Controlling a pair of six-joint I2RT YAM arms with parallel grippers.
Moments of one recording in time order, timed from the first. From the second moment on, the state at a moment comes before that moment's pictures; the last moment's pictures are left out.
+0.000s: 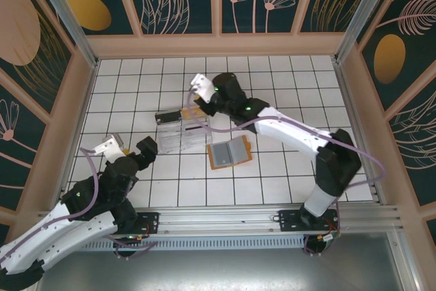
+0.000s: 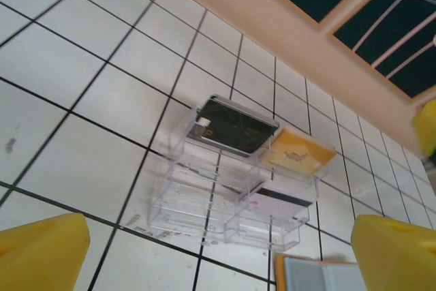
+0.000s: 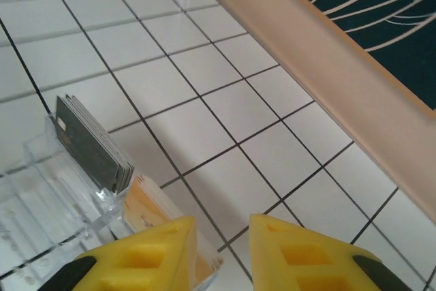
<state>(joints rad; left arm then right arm) -0.94 0.39 0.59 -0.77 -0.75 -1.05 0.81 1.62 1.29 -0.11 0.00 -0.29</state>
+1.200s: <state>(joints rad) -0.94 1.15 0.49 -0.07 -0.23 -1.03 0.71 1.28 0.52 -0.09 -0.03 0.53</state>
